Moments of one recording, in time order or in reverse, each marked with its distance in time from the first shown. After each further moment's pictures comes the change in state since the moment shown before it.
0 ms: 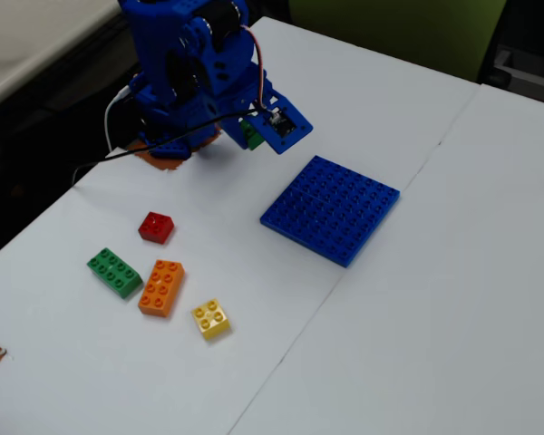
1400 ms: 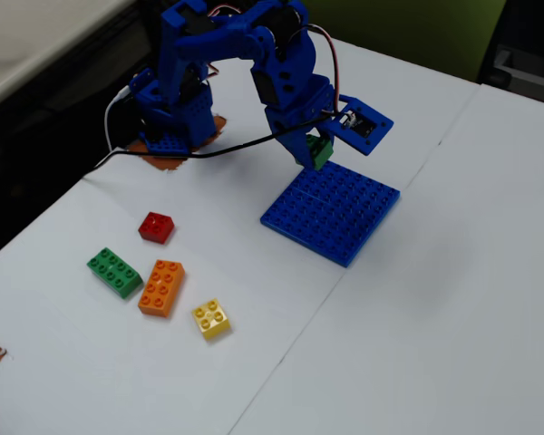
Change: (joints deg) arm -4.6 -36.8 -45.8 1.9 -7.6
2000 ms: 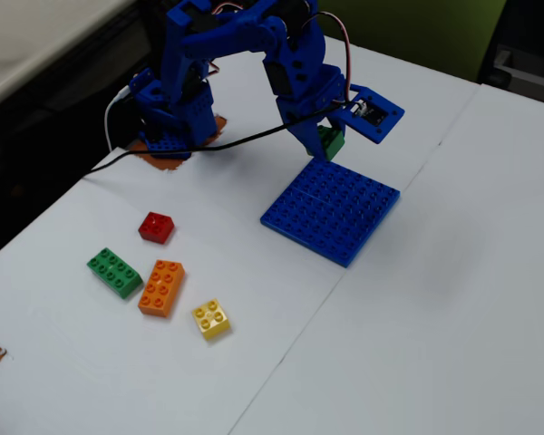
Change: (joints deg) arm -3.9 -0.6 -2.3 0.3 4.3
